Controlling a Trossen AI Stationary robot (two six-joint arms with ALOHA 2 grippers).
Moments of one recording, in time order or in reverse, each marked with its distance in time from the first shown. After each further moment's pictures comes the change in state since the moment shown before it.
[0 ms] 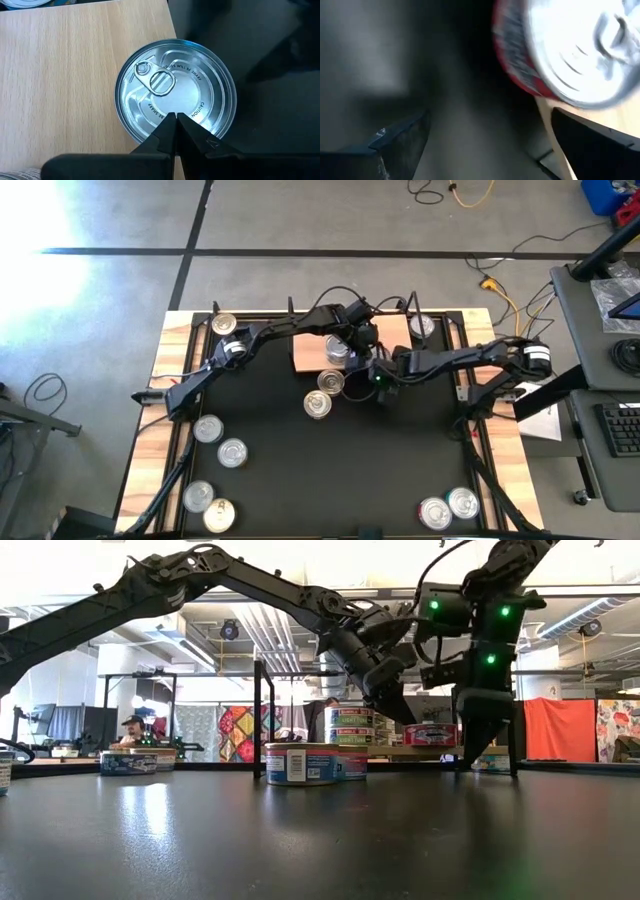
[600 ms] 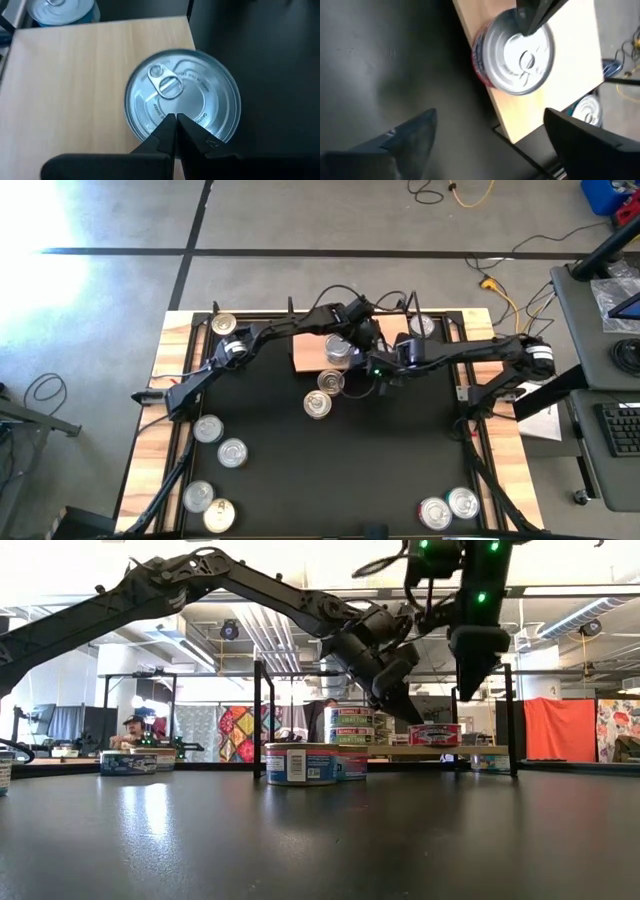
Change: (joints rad) left arm 0.003 -0.011 -0.005 0.114 -0.009 -0.059; right arm 0.034 -0.045 0.306 -0.421 0.097 0.040
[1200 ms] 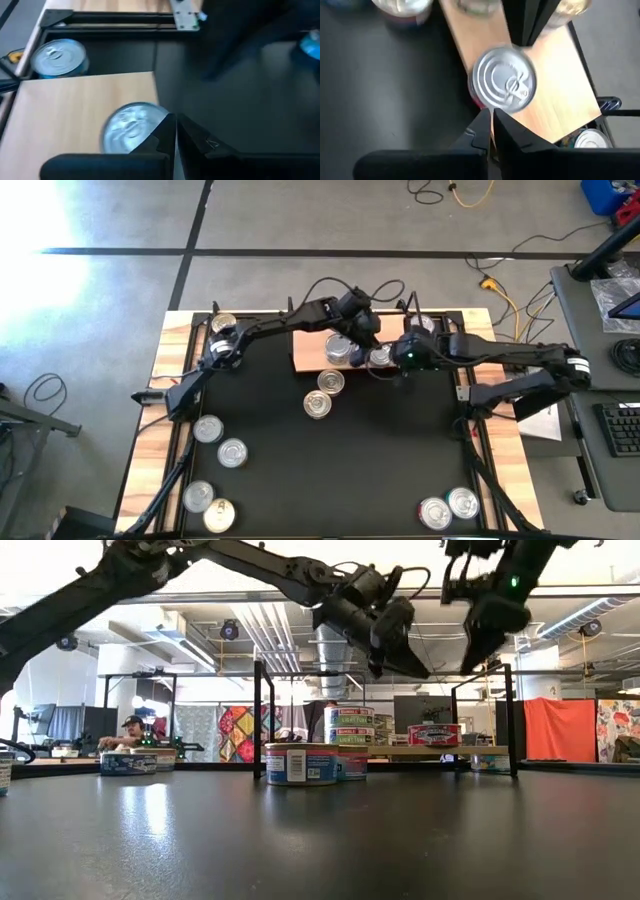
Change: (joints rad) left arm -0.029 -0.164 -0.102 0.075 0.096 -0.097; right arm -0.106 -0.315 -0.221 0.261 -0.133 -0.236
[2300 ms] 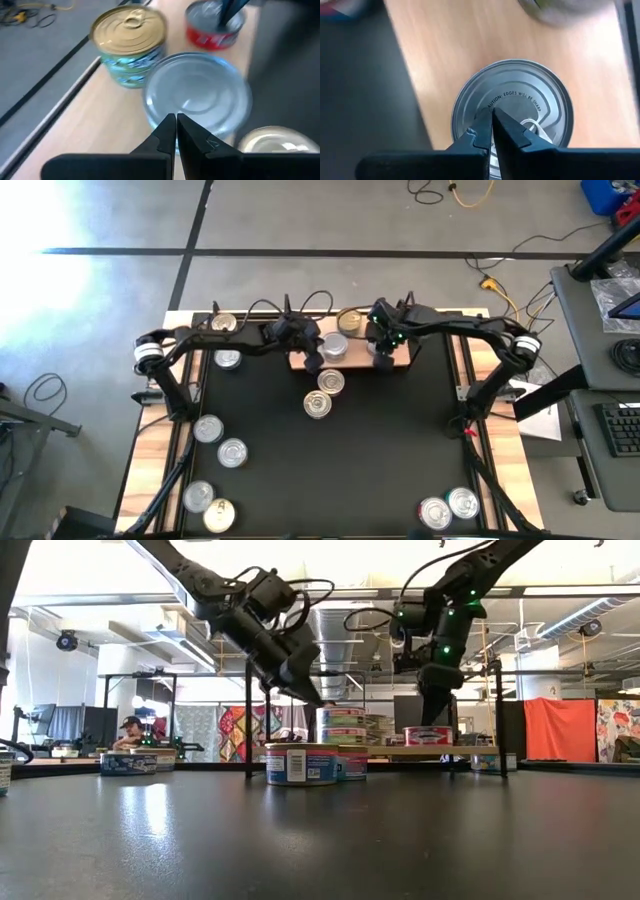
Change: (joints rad) left arm 0.063 -0.607 -1.092 0.553 -0.474 -0.215; right arm -0.341 0.467 0.208 0.095 -0.252 -0.260
